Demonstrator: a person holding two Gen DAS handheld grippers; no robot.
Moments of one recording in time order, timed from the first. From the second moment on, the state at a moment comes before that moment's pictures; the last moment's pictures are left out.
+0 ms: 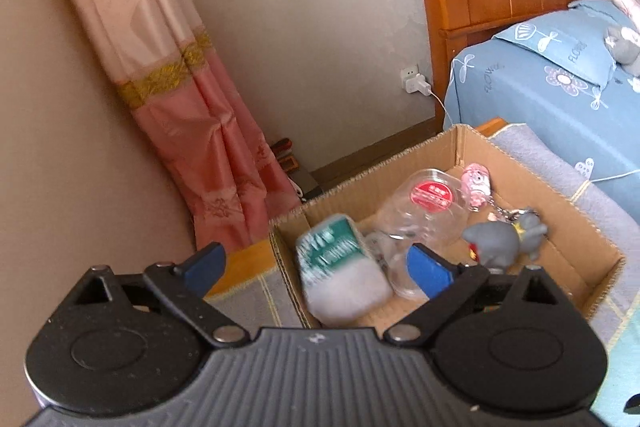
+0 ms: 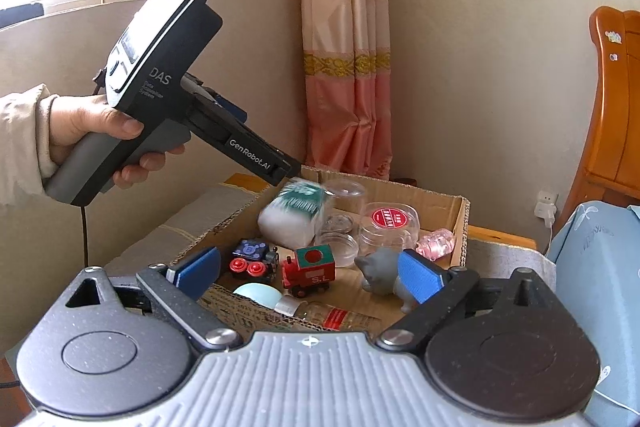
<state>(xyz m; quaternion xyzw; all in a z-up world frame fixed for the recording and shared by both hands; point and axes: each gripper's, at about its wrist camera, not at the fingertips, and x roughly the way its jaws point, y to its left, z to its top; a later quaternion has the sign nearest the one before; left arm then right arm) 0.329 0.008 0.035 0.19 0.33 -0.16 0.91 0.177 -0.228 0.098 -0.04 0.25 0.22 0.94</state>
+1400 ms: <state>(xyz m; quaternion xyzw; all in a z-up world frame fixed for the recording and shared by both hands) 0.088 0.019 0.034 0.05 0.36 -0.02 0.93 0.070 -0.236 0.104 0.01 0.36 0.03 0.93</state>
